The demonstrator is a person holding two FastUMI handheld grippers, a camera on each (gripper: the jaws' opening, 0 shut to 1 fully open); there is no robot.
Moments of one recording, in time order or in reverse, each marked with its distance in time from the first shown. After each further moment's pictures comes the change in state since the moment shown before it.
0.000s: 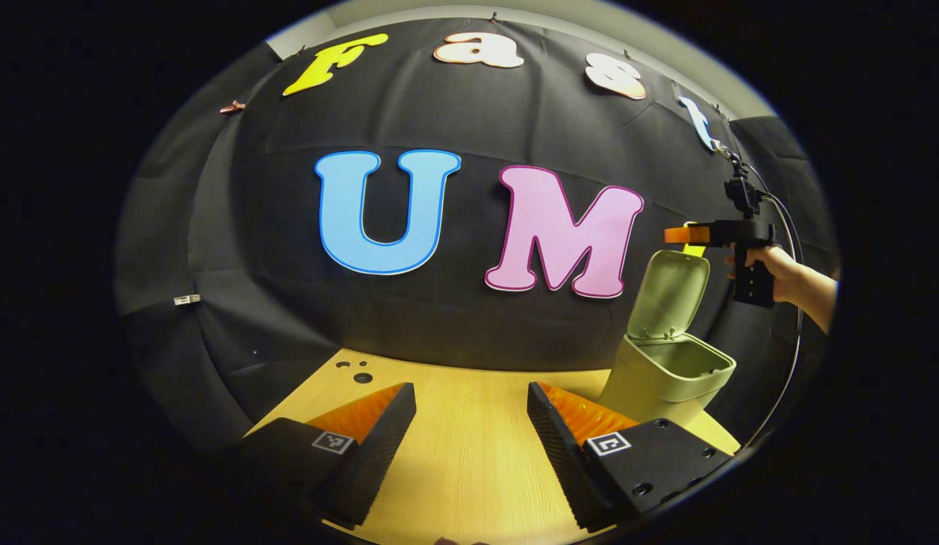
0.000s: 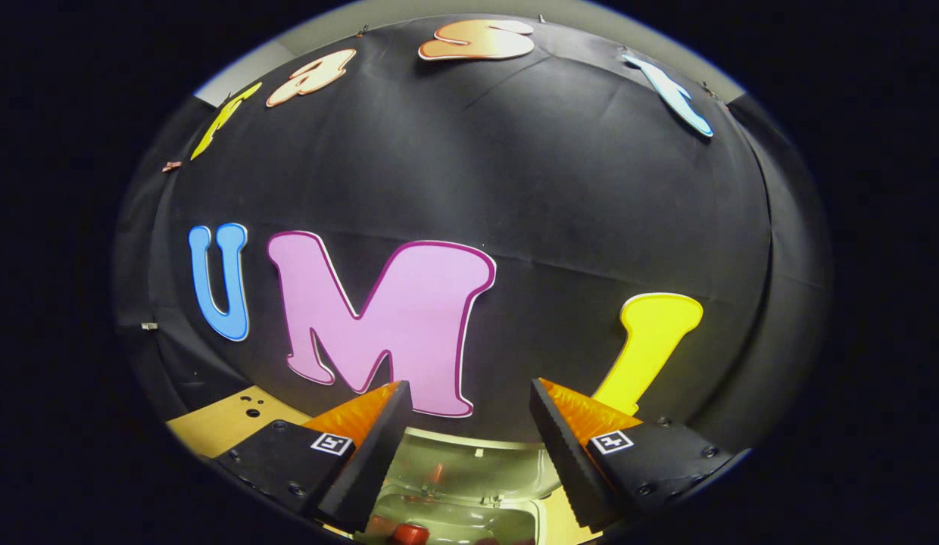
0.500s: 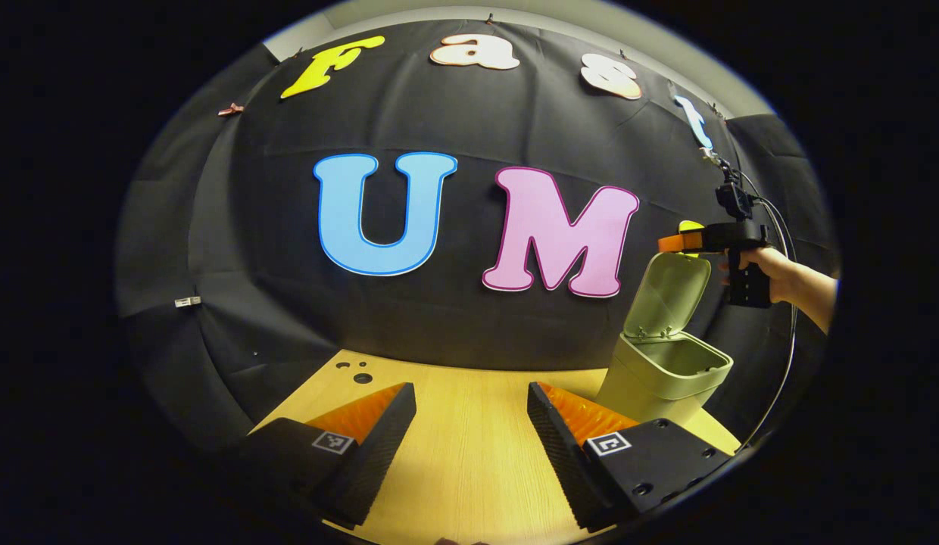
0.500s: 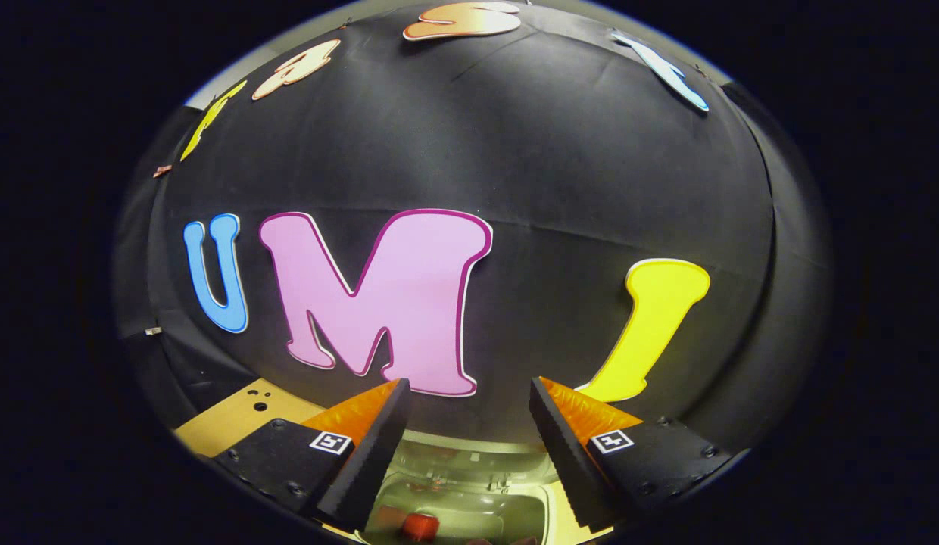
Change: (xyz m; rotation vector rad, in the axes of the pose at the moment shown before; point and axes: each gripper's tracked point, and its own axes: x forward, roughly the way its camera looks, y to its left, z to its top) left arm -0.006 -0.008 0.001 0.008 -0.003 -0.013; right arm -0.009 0.004 -0.023 0.067 0.102 0.024
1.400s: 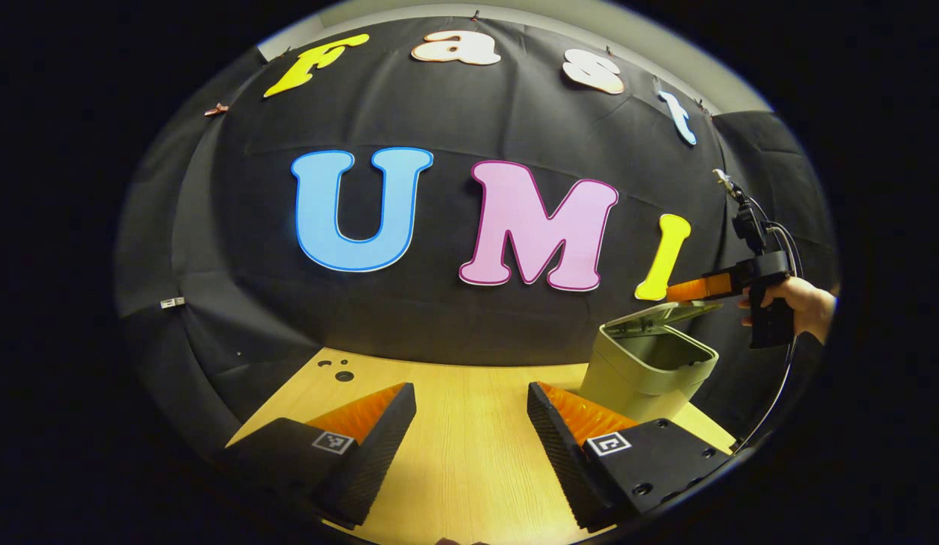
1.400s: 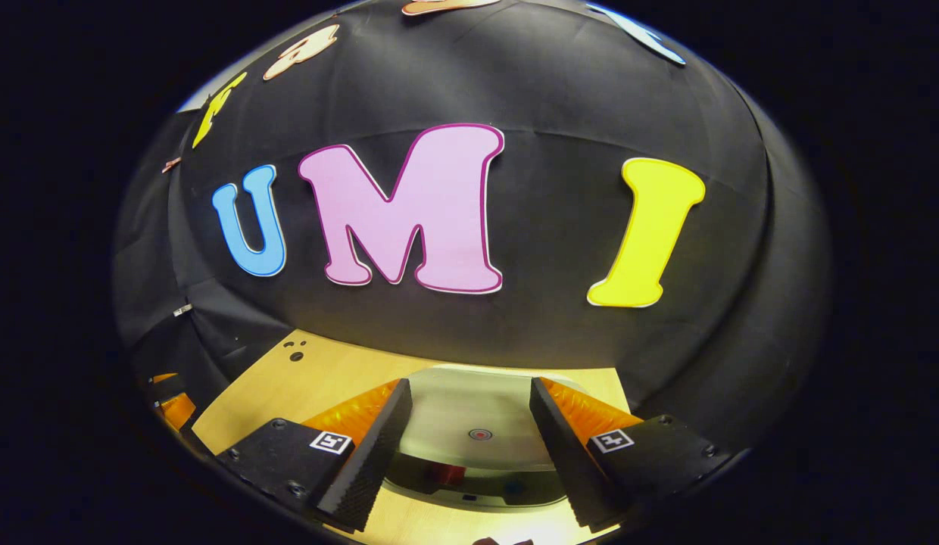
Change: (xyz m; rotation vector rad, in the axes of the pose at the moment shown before) left arm 0.002 -0.021 -0.009 0.017 0.019 -0.061; right arm -0.077 0.018 -0.109 0.063 0.236 0.092
